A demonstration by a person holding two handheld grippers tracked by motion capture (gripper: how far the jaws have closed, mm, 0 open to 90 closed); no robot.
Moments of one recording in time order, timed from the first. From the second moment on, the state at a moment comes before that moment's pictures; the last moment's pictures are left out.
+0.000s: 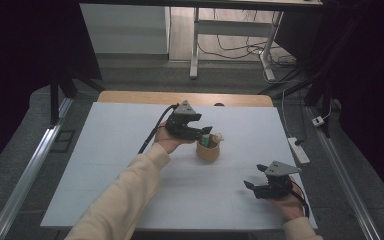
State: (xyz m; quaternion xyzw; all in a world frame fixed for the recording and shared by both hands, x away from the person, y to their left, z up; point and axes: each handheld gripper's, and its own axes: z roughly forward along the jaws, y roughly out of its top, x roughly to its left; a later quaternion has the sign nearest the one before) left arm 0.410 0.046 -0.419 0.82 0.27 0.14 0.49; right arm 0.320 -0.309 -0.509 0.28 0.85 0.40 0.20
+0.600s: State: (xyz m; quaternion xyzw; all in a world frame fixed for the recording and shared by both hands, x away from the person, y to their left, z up) left arm 0.303 0.166 -0.458 0.83 0.32 0.17 0.43; right arm 0.318 -0.310 -0.506 0.28 0.84 0.41 0.20
